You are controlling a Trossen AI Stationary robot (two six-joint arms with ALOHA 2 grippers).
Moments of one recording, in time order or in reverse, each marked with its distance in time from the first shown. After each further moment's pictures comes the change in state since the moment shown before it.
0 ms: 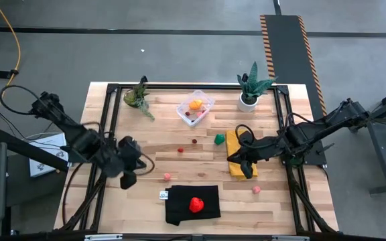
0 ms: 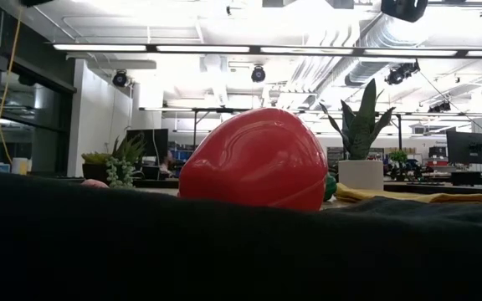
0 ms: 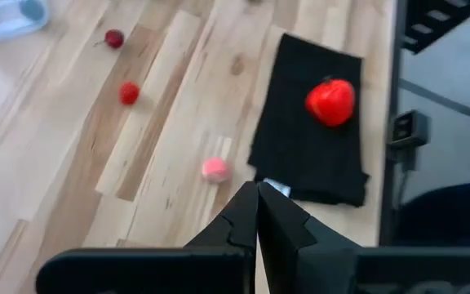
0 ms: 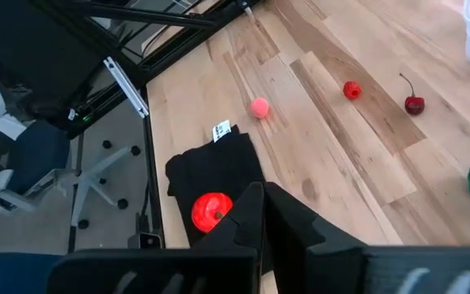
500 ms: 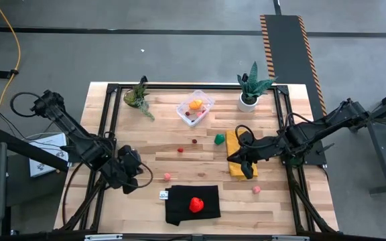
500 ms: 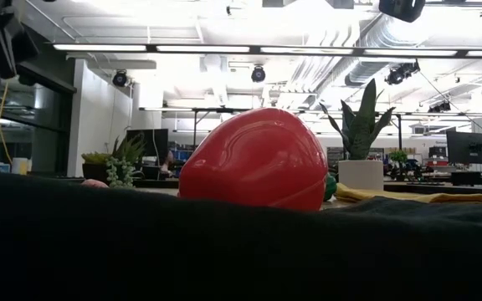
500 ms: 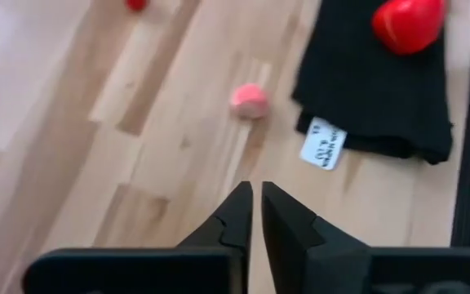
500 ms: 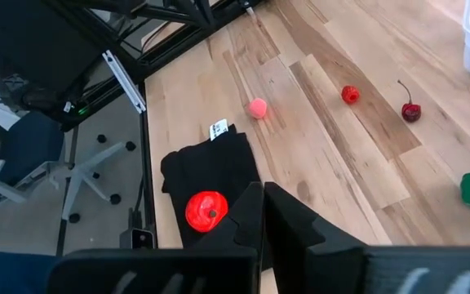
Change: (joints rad) left arm -0.077 -0.001 -0.306 0.169 0.009 -0.129; right arm 0.000 0.000 0.000 -0.003 0.000 -0.043
